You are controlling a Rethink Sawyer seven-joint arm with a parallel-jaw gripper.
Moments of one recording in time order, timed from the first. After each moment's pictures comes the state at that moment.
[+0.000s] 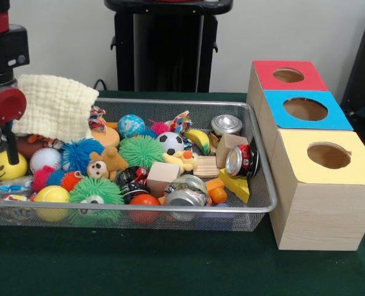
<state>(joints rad) -0.88 -0.54 0.37 1.43 -0.37 0.60 2.00</state>
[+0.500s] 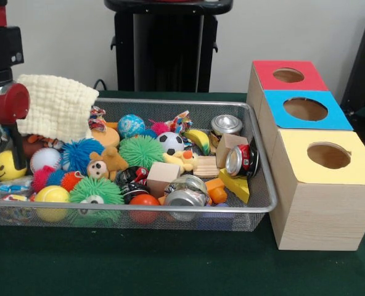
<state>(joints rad) -0.99 -0.53 0.59 1.45 -0.51 0.58 1.71</state>
